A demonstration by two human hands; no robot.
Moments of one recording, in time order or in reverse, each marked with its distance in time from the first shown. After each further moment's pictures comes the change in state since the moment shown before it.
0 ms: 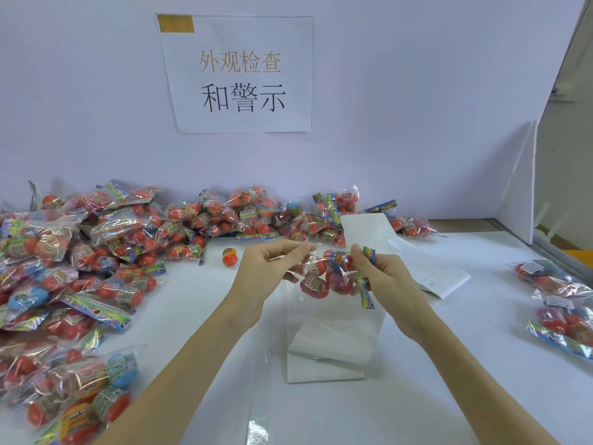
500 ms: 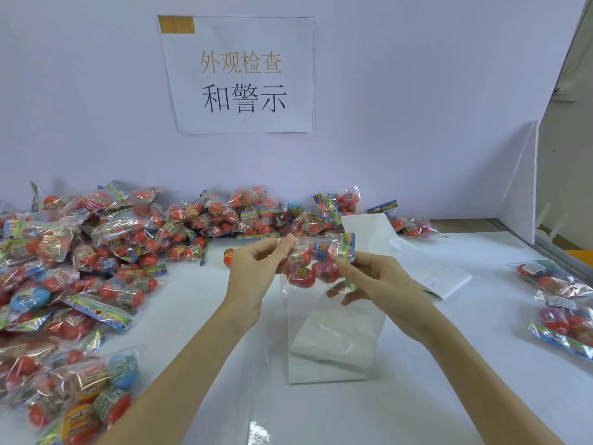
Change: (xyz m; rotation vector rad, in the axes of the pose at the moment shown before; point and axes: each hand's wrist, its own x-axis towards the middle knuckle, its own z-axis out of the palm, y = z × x) left_hand 0.005 -0.005 -0.003 -0.117 0.193 -0.025; right_hand -0.001 -0.006 -0.003 0.131 -0.193 0.019
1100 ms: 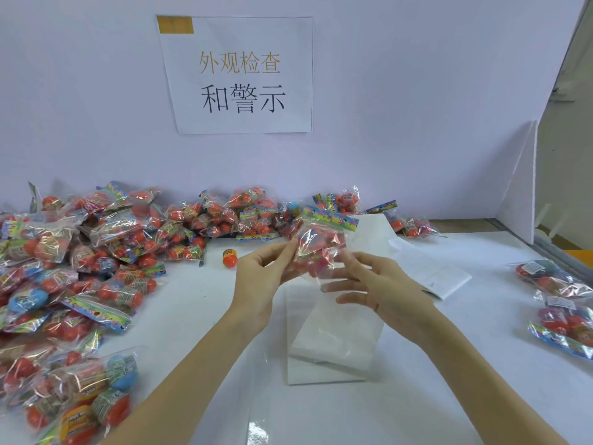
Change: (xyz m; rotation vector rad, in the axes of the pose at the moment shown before) left_hand -0.008 -0.008 0.010 -0.135 -0.053 -0.013; right_hand -0.004 -0.005 0.006 0.263 0.016 0.109
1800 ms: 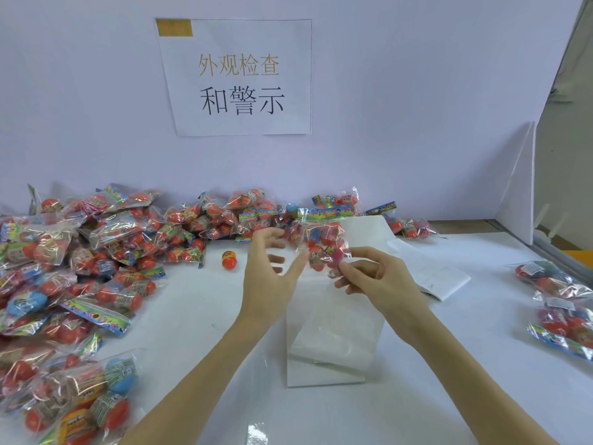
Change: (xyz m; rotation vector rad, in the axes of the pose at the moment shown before) left_hand 0.001 -0.007 0.000 0.486 0.068 0.303; right_hand 0.005 0.009 -0.005 -0.192 0.184 -0.168
